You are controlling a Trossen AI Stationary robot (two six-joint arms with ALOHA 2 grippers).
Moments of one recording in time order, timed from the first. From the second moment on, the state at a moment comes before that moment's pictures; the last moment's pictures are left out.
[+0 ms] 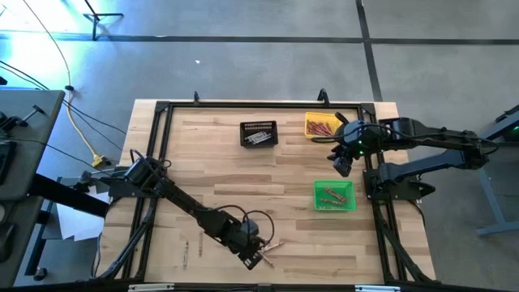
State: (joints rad) left arm -0.54 2.03 1.37 -0.42 0.07 -1.32; right arm -0.06 0.97 1.13 -1.12 0.10 0.45
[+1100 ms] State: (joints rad) left arm -0.48 2.03 1.40 -0.47 -0.14 -0.52; right arm -0.06 0.97 1.13 -1.12 0.10 0.44
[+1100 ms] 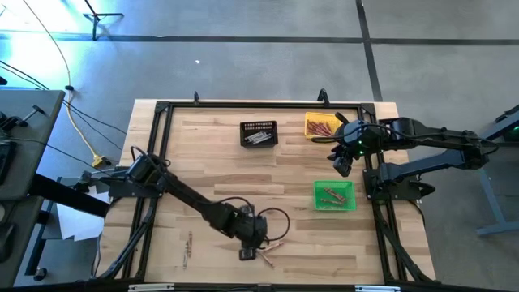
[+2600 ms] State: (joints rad) left arm -0.46 2.13 1.44 -0.48 -0.15 -0.26; right arm -0.06 0.97 1.13 -1.11 0.10 0.44
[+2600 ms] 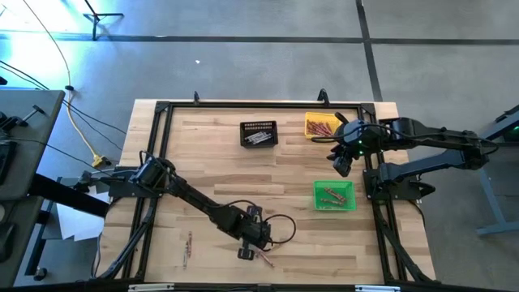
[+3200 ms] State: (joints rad) left arm -0.32 1.97 1.72 -0.47 -0.39 -0.04; right arm -0.06 0.97 1.13 -1.07 0.10 0.44
